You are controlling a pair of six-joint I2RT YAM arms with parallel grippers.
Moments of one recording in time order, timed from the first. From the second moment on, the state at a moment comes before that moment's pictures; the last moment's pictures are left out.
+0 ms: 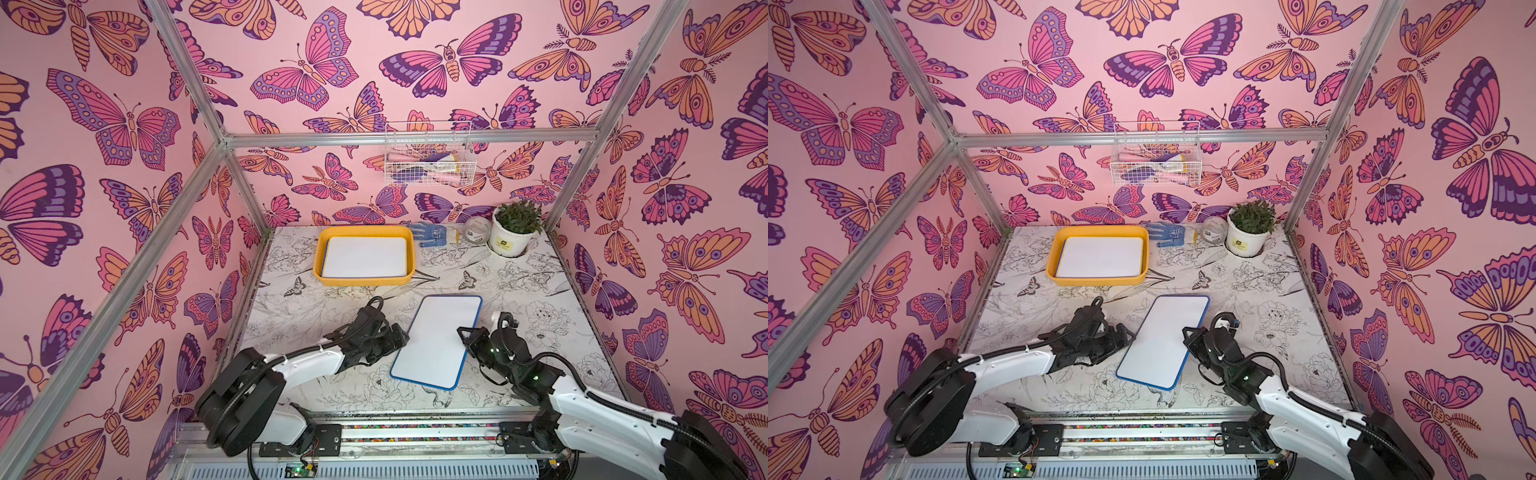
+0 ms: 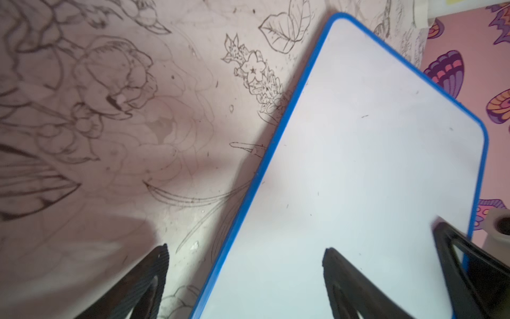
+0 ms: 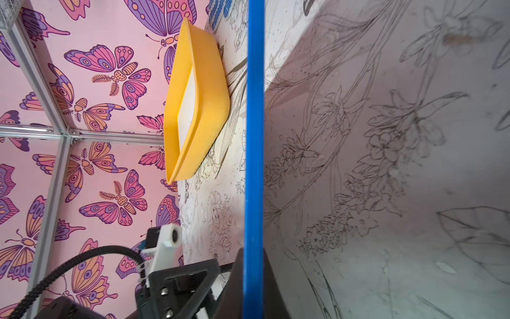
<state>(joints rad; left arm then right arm) -0.69 1.34 0.56 -0.04 0.23 -1.08 0.74 0.86 0.26 0.14 0.18 1.35</state>
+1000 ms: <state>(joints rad) -0.67 1.03 0.36 0.38 0.21 -1.63 0.74 0.96 0.51 0.31 0.64 1.07</state>
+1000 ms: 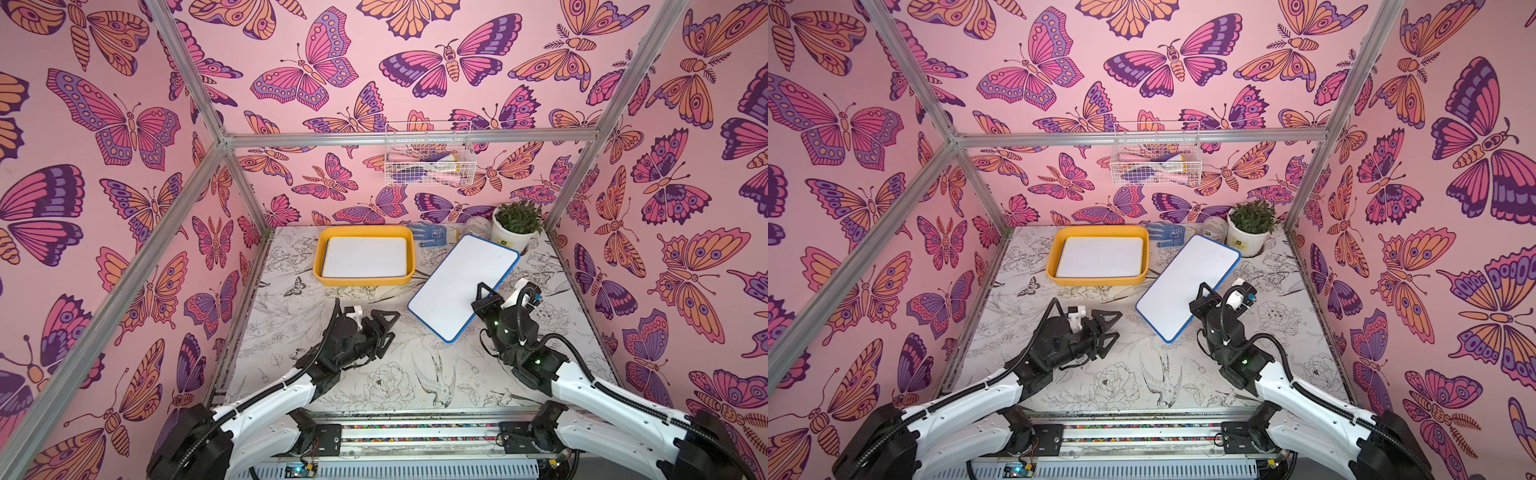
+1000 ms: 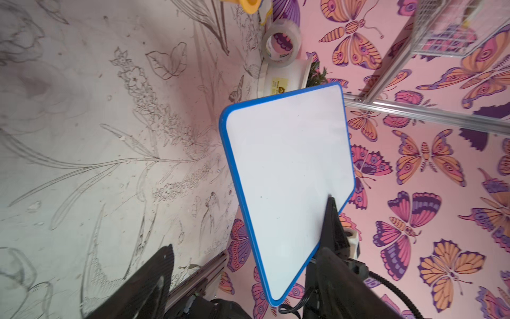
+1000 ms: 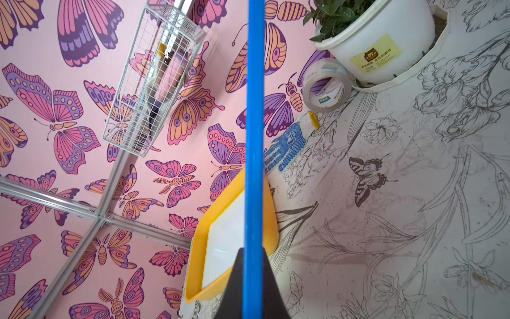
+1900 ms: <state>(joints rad) -0.79 1.61 0.51 1.12 -0.14 -1.78 0.74 1.09 0.56 0.45 0.77 1.23</state>
